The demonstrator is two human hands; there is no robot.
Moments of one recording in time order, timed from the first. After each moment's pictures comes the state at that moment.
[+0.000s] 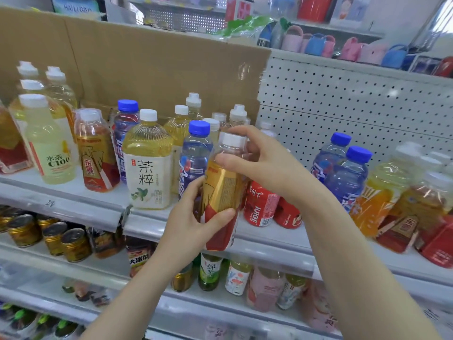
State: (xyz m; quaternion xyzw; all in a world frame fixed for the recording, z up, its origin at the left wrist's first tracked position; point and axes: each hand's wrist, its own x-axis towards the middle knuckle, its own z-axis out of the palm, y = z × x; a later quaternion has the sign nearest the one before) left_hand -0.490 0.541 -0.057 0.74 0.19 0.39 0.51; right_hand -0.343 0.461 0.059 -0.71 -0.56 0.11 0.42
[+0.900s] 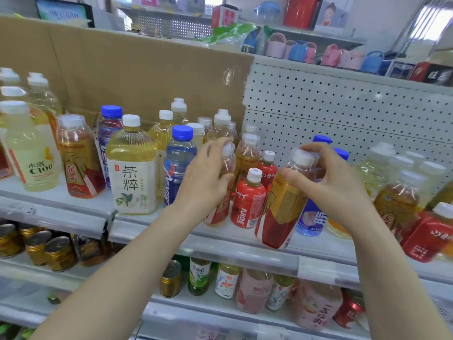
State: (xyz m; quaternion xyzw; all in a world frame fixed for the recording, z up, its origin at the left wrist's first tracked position) left_hand -0.415 0.559 0.003 0.87 0.22 0.39 0.19; right_hand -0.292 0.366 0.051 -0.80 -0.41 -0.05 0.43
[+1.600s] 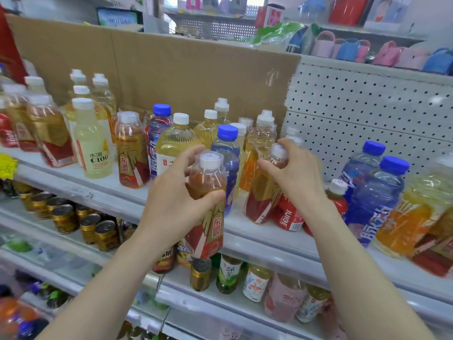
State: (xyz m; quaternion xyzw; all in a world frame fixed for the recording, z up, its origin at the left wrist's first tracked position) left_hand -0.536 0.562 -0.008 0.79 0.29 0.45 0.30; right_hand -0.294 0.506 0.013 -0.81 -0.45 -0.17 0.33
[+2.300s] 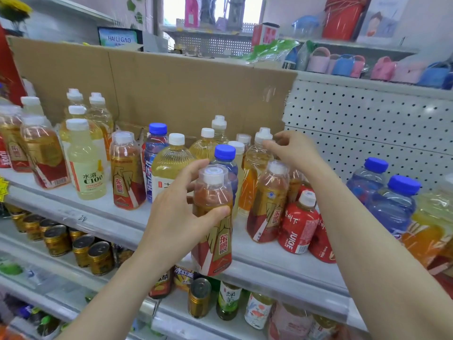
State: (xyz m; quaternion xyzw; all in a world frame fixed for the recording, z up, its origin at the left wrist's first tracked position) left_hand -0.521 0.574 -0.003 0.79 0.26 0.45 0.32; right_hand -0.247 0.556 0.080 -0.81 -0.47 0.01 0.35
